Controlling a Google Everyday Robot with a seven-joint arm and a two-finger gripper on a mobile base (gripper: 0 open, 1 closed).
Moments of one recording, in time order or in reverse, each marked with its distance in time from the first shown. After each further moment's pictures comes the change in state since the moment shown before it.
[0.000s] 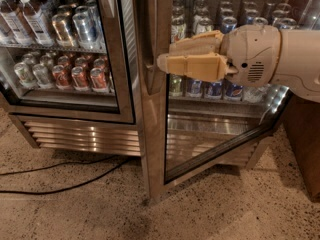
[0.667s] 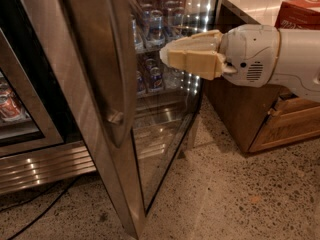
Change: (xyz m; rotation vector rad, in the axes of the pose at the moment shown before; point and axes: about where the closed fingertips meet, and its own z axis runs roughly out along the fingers) arm 0.000 0.000 0.000 0.000 0.000 0.000
